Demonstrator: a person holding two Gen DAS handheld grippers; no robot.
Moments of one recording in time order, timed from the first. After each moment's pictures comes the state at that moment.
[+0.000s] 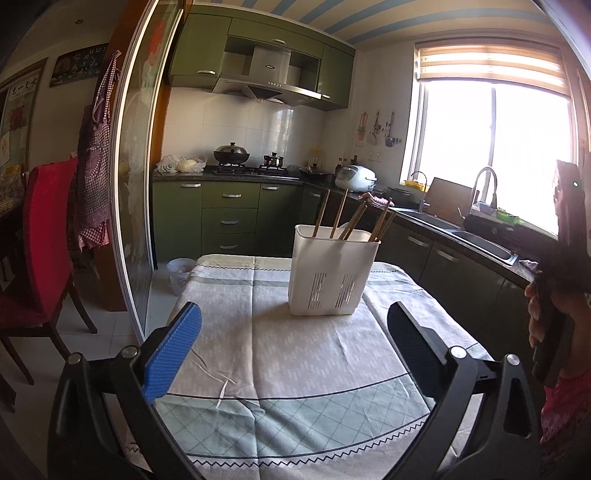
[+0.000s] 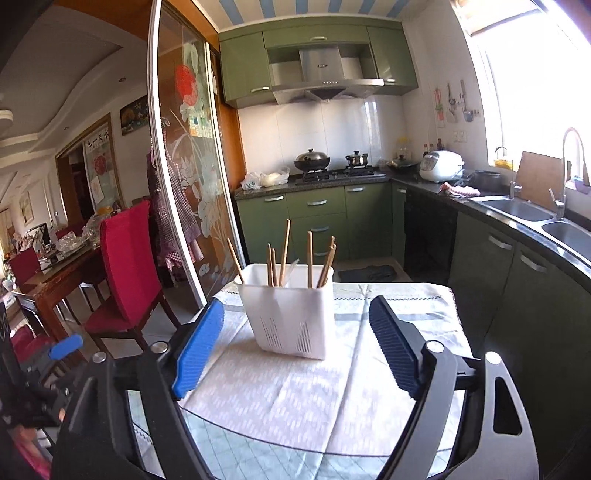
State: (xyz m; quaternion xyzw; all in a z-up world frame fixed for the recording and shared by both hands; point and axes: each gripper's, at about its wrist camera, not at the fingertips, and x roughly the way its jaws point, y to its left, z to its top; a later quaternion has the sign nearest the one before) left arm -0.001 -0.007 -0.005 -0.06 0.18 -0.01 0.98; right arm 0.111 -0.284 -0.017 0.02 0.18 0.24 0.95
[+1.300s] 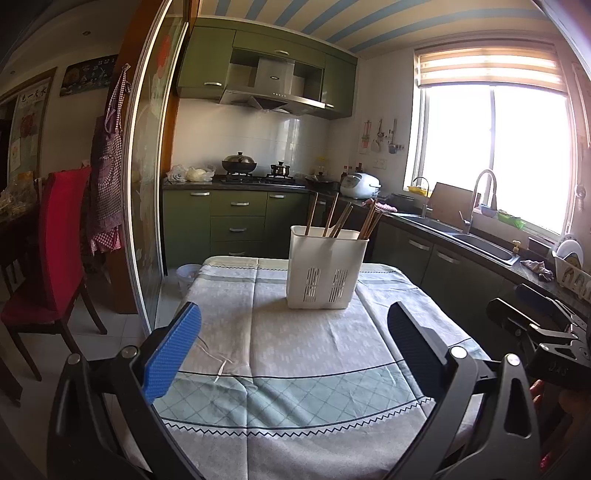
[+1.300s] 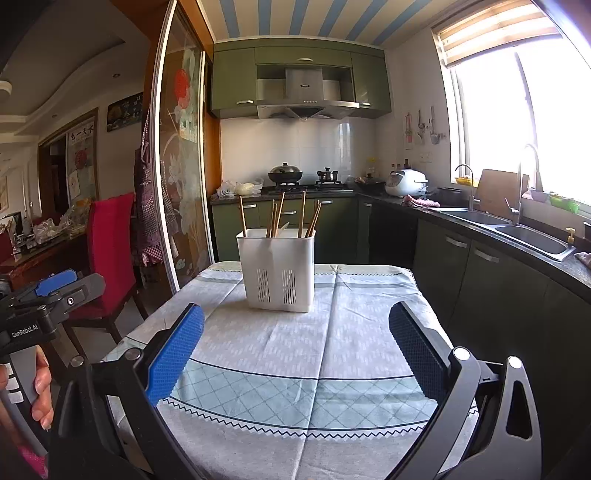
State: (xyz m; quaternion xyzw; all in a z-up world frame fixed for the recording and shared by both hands) left arm -0.049 -0.027 -0.005 -0.06 0.16 0.01 0.98; right arm -0.014 -0.286 -0.055 0.00 0.15 0.18 0.97
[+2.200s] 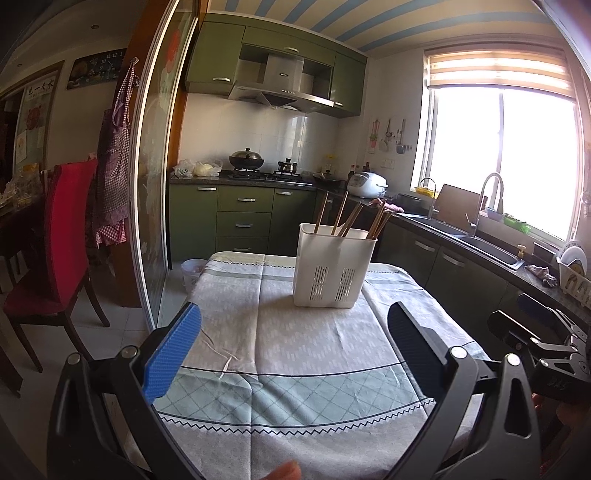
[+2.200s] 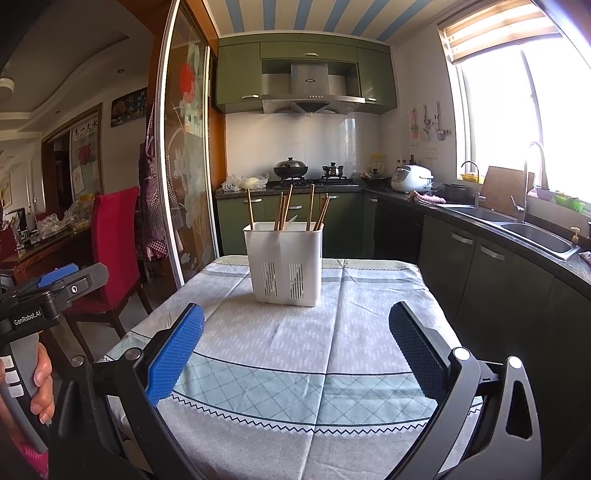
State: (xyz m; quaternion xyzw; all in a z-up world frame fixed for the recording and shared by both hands) left arm -0.047 -0.021 -0.005 -0.07 0.17 0.02 0.98; right arm -0.013 -0.278 -0.060 -0.01 0.16 0.19 0.97
